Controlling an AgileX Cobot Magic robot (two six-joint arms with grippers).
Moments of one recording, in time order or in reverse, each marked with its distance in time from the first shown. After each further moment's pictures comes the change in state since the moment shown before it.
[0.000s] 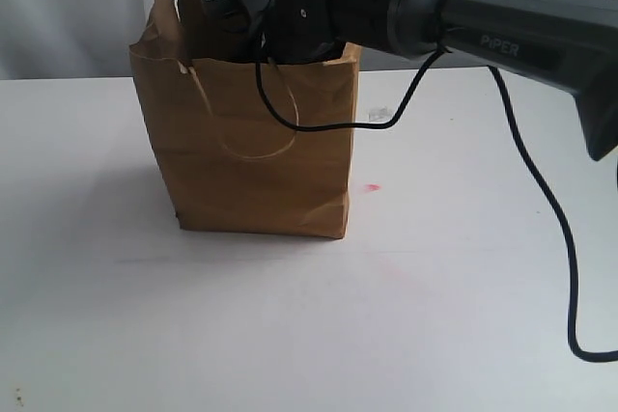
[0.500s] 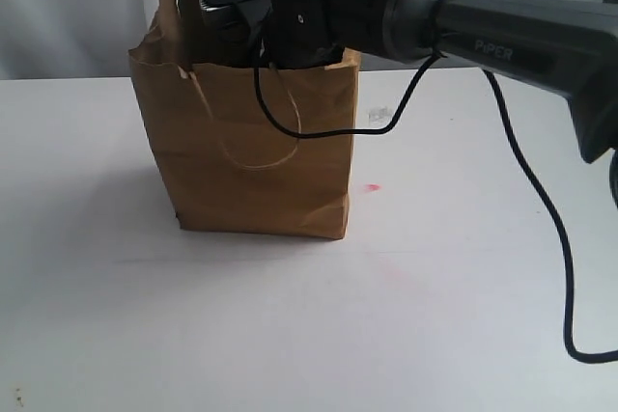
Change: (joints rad) left arm 0.000 0.000 0.000 0.000 0.000 0.000; right arm 0.000 0.006 -0.001 0.010 0.030 0.000
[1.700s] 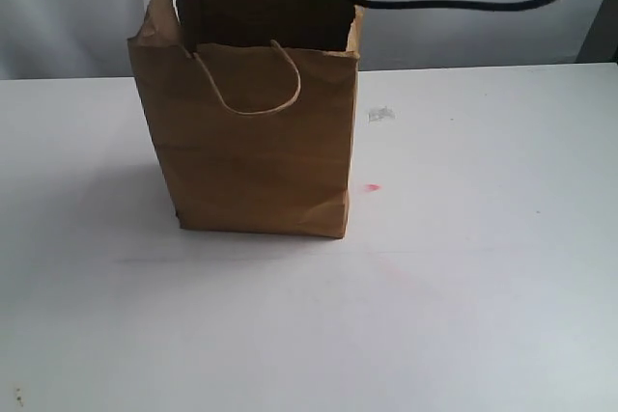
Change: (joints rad) left arm 0.000 0.000 0.000 0.000 0.000 0.000; right arm 0.003 -0.363 0.000 0.064 0.165 -0.002
